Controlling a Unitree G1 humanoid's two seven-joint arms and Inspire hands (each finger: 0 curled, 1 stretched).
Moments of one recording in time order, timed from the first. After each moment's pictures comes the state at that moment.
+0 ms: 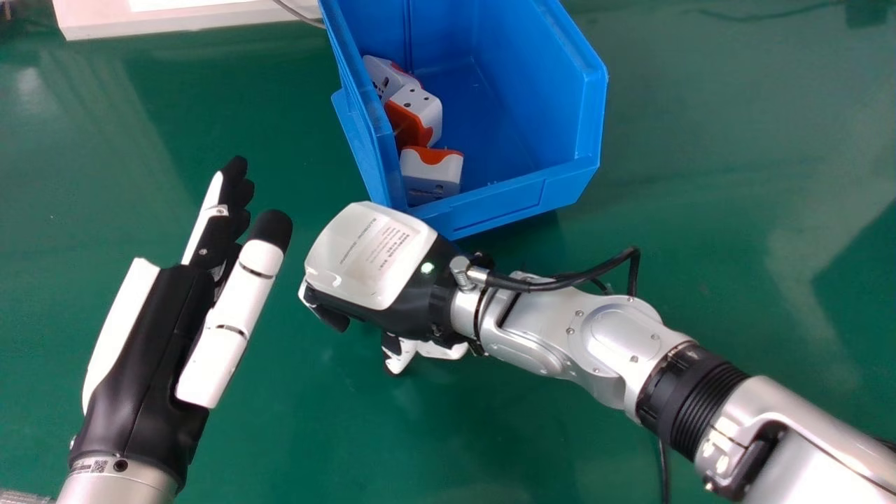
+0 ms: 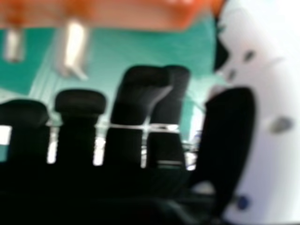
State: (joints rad) left arm 0.54 0.20 0.10 -0.87 0.06 0.31 -0.19; right arm -0.83 -0.13 0.89 0.74 -1.07 -0.33 -0.11
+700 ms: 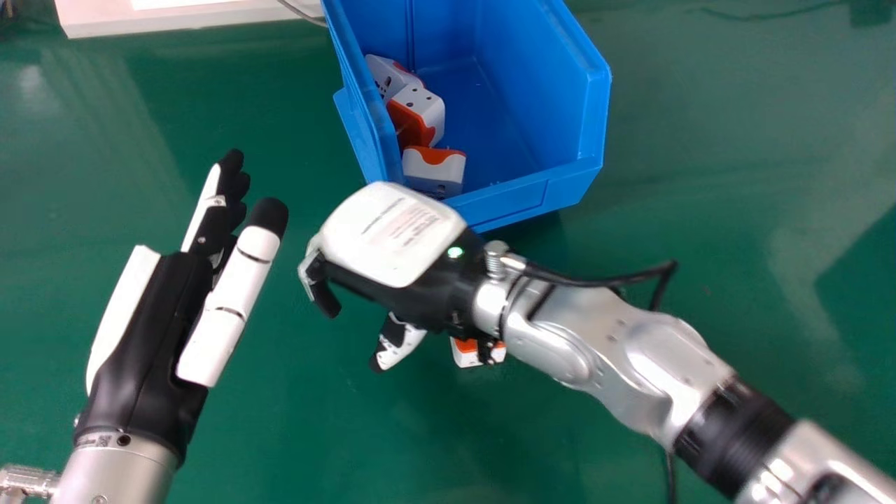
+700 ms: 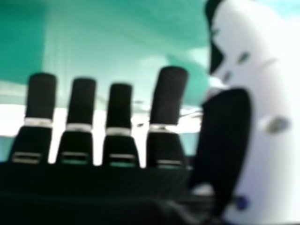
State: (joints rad) left arm 0.45 0.22 0.13 -0.78 0.06 0.31 -0.19; right arm -0.59 -0.22 0.70 0.35 -0.91 -0.23 0.07
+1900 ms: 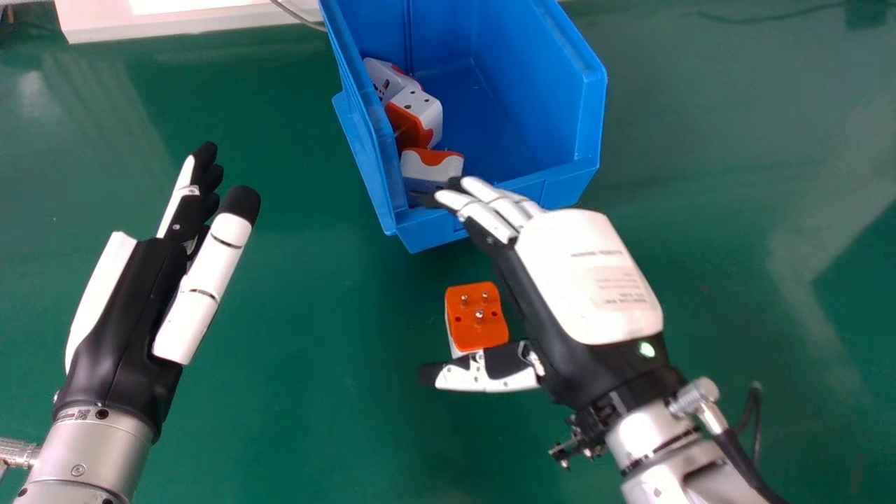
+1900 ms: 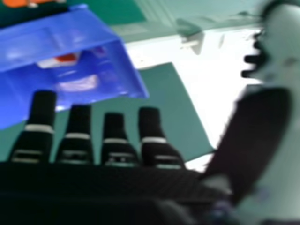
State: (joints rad) left arm 0.37 0.25 0.20 -0.65 0.03 0.27 -0.22; right arm 0.16 -0.21 0.47 -0.36 -0.98 0.06 -0.08
